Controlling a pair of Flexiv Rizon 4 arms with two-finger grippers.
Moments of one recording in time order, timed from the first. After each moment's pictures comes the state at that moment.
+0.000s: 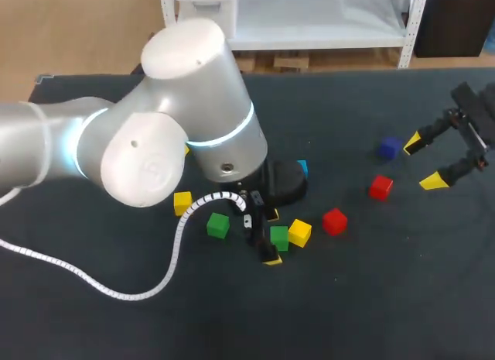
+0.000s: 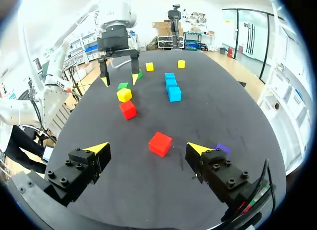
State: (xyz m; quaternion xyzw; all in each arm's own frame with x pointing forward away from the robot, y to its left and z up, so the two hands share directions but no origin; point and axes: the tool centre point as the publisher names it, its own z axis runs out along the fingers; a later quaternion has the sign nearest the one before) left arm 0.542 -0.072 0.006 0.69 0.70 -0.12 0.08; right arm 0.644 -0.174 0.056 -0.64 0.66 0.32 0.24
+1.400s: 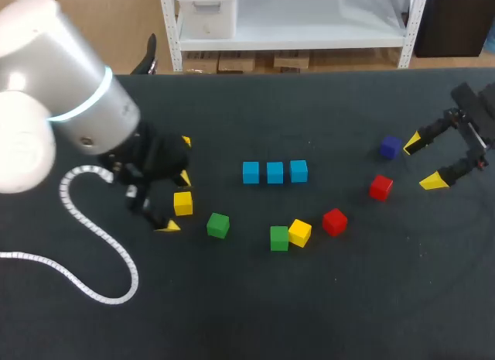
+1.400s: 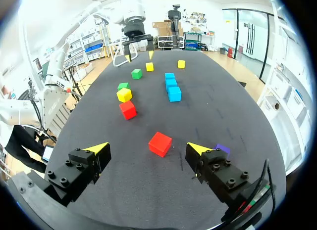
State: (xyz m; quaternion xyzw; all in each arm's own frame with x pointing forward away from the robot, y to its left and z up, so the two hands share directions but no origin) left arm 0.596 0.093 0.032 0.74 0.65 -0.11 0.14; right arm 0.644 -0.174 0.056 -0.64 0.66 0.32 0.24
